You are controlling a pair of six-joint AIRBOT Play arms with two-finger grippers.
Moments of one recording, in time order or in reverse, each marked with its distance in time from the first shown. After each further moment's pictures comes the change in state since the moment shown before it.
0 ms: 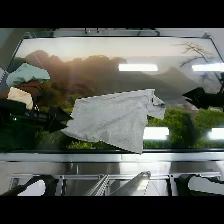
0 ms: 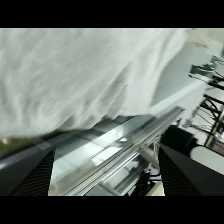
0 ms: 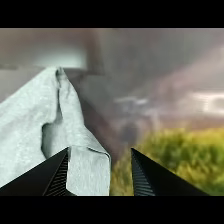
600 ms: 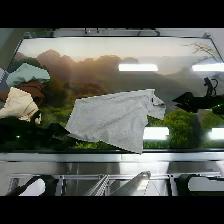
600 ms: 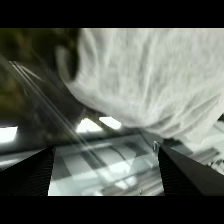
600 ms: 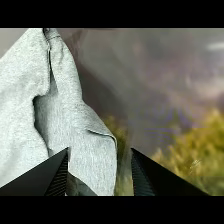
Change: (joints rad) left arm 0.117 0.060 -0.191 0.154 -0.179 -0.081; right arm 0.071 -0.090 0.003 -0.009 0.045 0.007
